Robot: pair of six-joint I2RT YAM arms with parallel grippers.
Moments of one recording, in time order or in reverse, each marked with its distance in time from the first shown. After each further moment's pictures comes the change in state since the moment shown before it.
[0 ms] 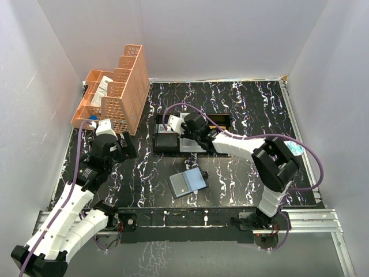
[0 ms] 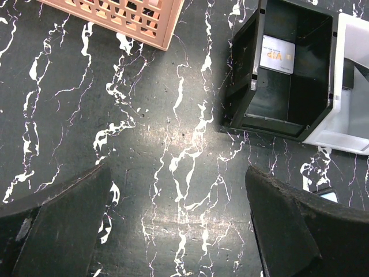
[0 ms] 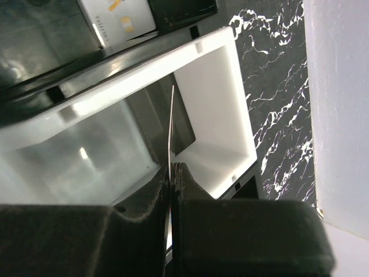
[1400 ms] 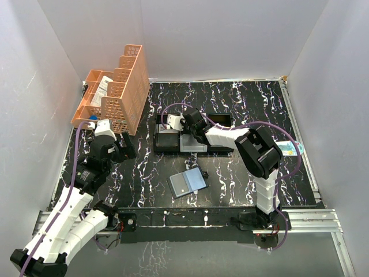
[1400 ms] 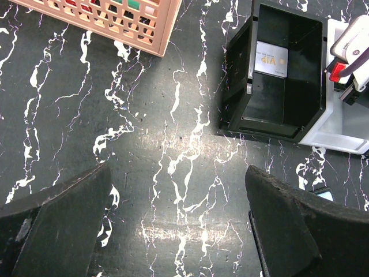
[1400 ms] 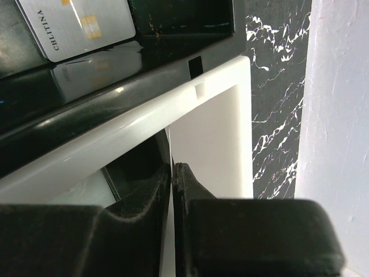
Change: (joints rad) left arm 0.000 -0.034 0.000 0.006 0.006 0.017; right arm -0.079 0.241 0.138 0.088 -0.022 -0.180
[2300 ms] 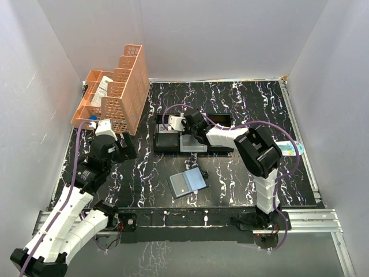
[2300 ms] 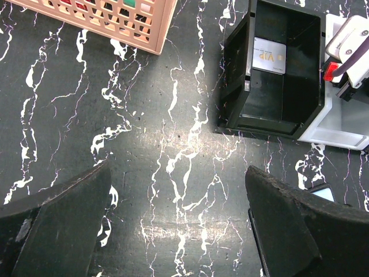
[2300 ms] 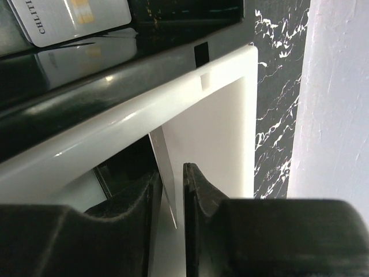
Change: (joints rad) left arm 0.000 0.005 0.000 0.001 0.016 0.007; right arm -0.010 0.011 -0.014 0.027 0.014 -0.047
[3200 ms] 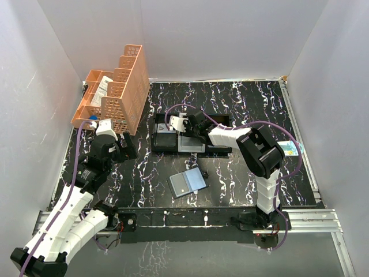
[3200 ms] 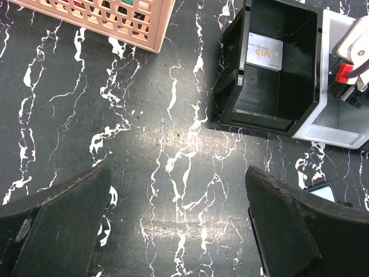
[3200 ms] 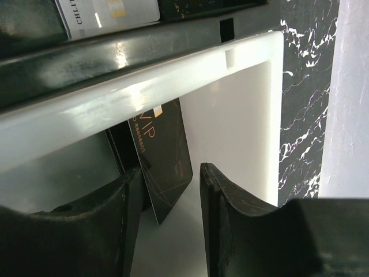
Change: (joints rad) left arm 0.000 0.007 0.000 0.000 0.007 0.002; right arm -0.015 -0.021 -0.031 -0.011 -0.115 0.056
